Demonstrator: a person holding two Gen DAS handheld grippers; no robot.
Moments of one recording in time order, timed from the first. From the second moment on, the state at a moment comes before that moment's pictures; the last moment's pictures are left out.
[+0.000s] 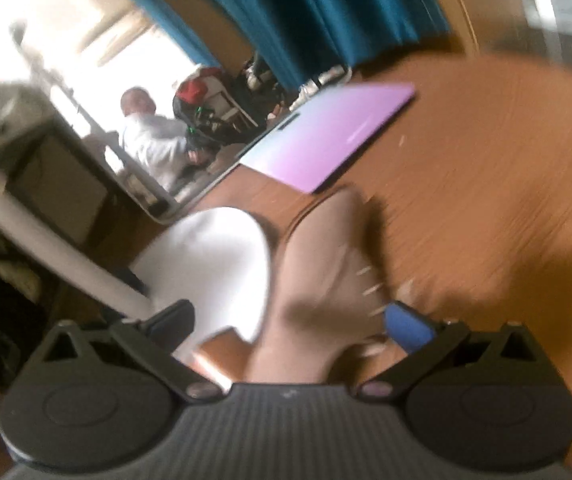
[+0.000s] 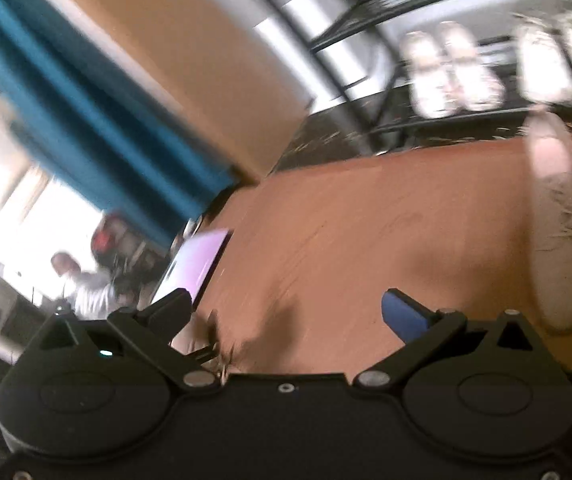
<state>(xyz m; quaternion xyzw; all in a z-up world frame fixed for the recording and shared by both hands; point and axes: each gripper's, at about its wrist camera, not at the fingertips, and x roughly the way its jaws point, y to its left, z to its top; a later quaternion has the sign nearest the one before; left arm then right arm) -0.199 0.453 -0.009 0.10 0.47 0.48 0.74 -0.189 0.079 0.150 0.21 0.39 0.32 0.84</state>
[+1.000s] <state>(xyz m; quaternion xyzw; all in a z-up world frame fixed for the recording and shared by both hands) -0.186 0.486 0.026 -0.01 0.47 0.37 0.80 -0.169 0.012 0.138 0.31 0.39 0.22 0.84</state>
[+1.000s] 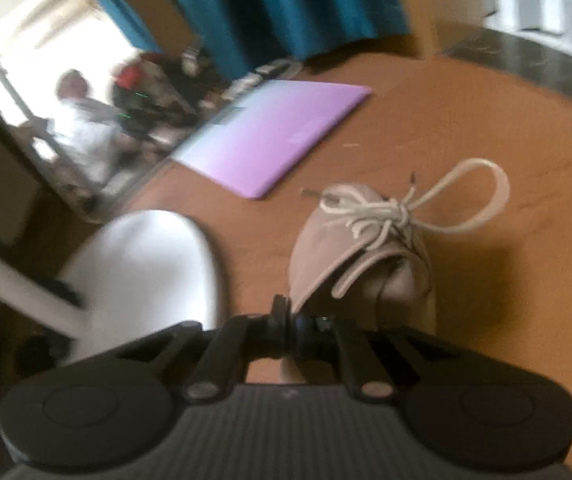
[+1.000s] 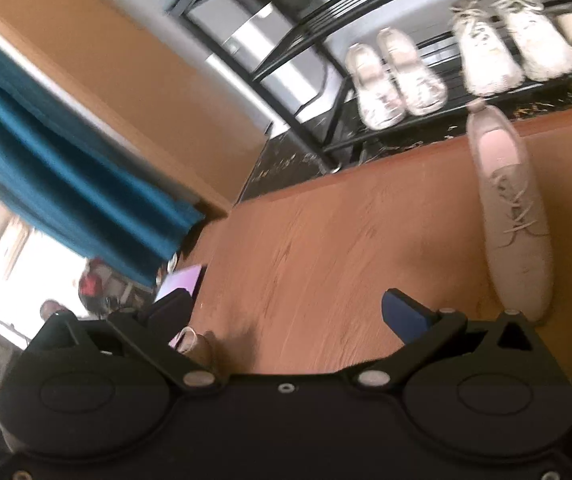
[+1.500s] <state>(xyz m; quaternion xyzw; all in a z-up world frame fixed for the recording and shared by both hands) -0.137 0.370 0.042 -0.10 0.44 0.22 0.87 -0.154 -0.089 0.123 0.42 0.35 0.12 0.83</state>
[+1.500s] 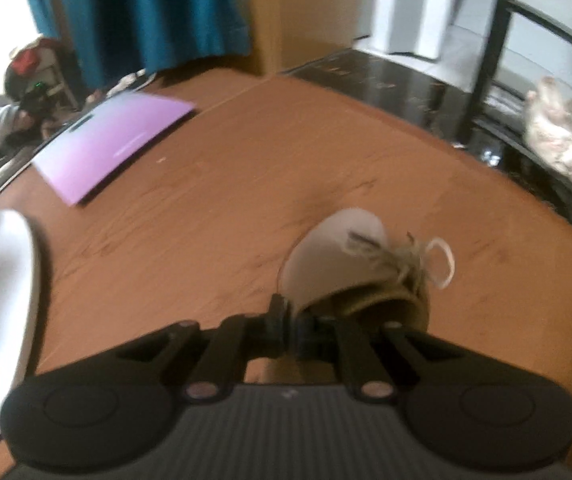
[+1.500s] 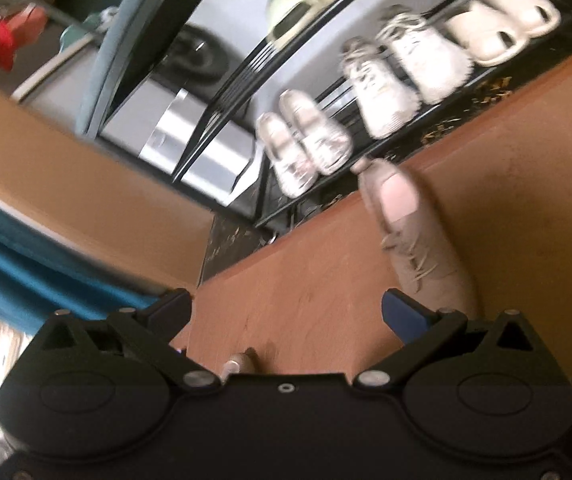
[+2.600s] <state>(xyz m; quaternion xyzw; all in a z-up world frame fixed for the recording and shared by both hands) -0.167 0.303 0.084 -0.17 0.34 0.32 0.87 -0.084 0.006 0.099 0.03 0.39 0.30 0.87</state>
